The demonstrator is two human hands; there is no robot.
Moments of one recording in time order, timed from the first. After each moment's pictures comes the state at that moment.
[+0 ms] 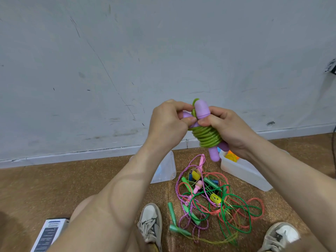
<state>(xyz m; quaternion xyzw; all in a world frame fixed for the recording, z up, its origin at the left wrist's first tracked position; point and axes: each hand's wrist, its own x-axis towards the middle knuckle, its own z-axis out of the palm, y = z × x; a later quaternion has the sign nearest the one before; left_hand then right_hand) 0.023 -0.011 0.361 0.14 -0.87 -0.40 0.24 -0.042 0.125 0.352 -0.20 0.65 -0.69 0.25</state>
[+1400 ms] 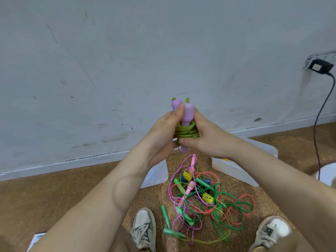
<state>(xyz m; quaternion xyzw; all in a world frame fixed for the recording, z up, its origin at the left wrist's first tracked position) 0.010 0.012 0.347 0.12 -0.65 -0.75 0.00 -0.053 0.136 0.334 -0.40 0.73 -0.52 0.19</state>
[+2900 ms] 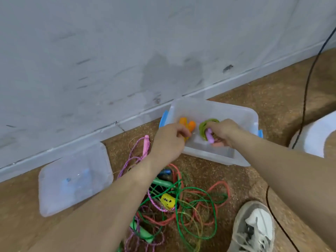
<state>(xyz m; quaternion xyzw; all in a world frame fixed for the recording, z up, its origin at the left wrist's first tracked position) -0.204 0.104 0.063 0.12 -0.90 -0.41 -0.07 -0.288 0.263 0.025 0.18 0.84 -0.38 0.35</state>
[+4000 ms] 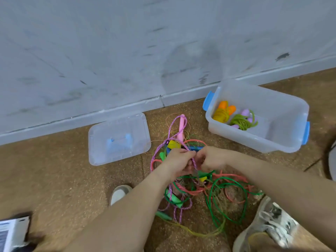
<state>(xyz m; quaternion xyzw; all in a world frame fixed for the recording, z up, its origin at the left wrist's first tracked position) -0.065 0.039 0.018 0.40 -0.61 -0.65 -0.24 -0.151 0.162 0.009 -0.27 0.76 -0.19 0.56</state>
